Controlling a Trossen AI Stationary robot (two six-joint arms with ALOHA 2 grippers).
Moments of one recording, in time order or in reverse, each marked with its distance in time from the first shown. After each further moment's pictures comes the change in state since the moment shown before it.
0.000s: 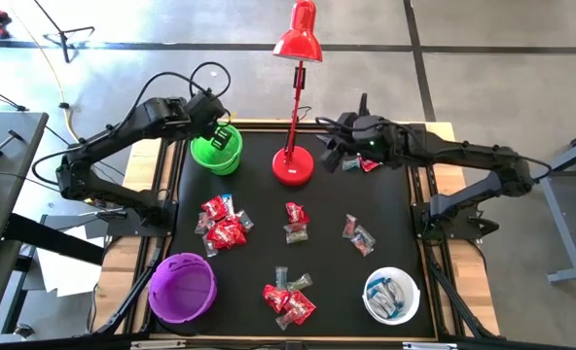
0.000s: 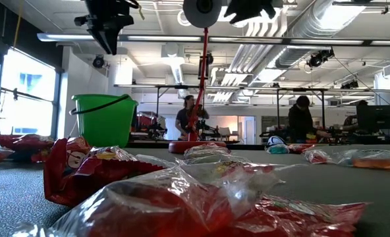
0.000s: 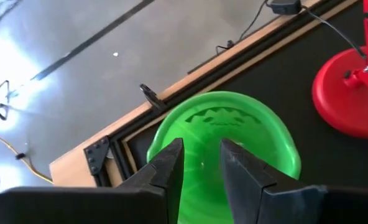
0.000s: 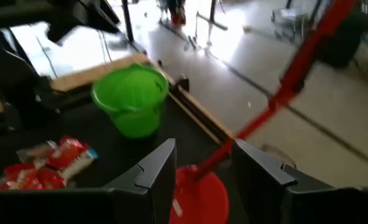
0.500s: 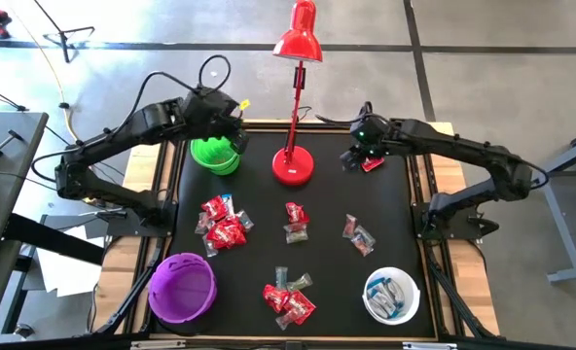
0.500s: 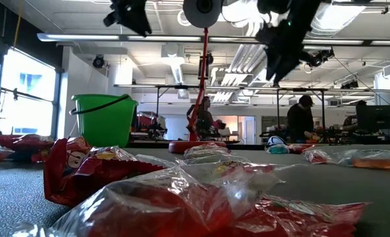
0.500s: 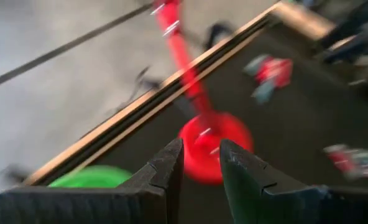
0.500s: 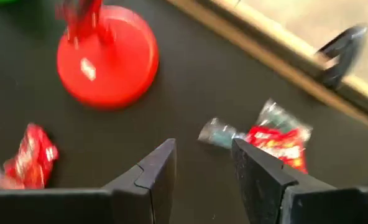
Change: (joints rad) left arm -0.094 -0.020 0.001 0.398 0.308 0.066; right arm -0.275 0.000 -0.187 -0.391 -0.262 0.197
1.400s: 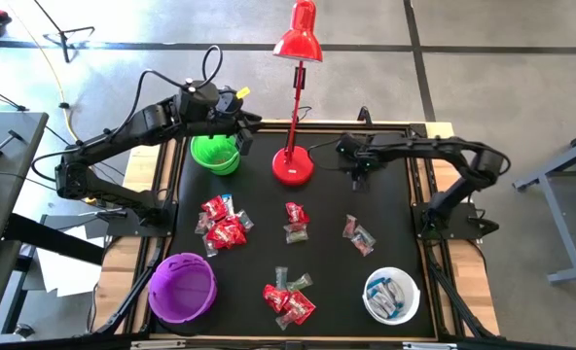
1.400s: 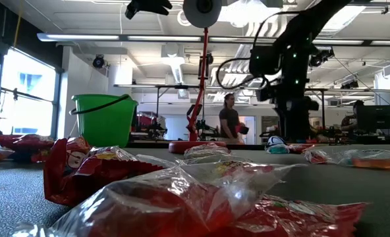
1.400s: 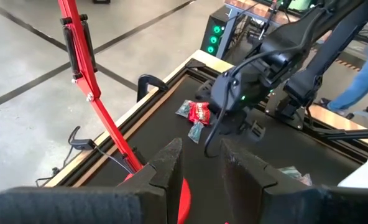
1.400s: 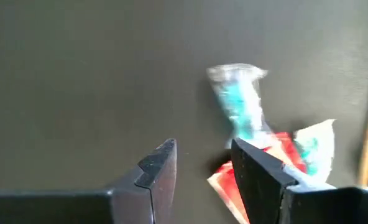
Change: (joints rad) left arm -0.009 0.000 0.000 0.230 0.203 0.095; right arm -0.063 0.267 -0.214 0.185 0.026 -0.871
